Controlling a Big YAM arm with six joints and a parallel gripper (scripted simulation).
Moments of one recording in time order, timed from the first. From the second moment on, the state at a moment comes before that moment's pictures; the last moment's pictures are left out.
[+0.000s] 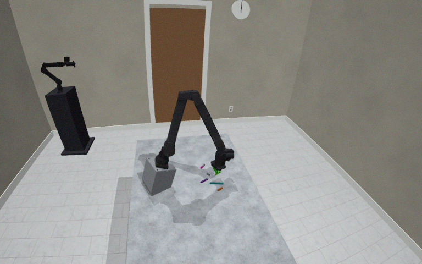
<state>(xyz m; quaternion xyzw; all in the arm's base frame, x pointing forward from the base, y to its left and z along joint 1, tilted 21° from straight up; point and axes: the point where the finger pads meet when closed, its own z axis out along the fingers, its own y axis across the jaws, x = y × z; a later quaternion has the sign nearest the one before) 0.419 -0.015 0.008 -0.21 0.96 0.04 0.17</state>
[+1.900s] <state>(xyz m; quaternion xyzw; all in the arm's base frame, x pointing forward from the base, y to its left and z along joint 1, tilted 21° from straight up) 0.358 0.154 0.070 -0.37 0.91 0.01 0.18</state>
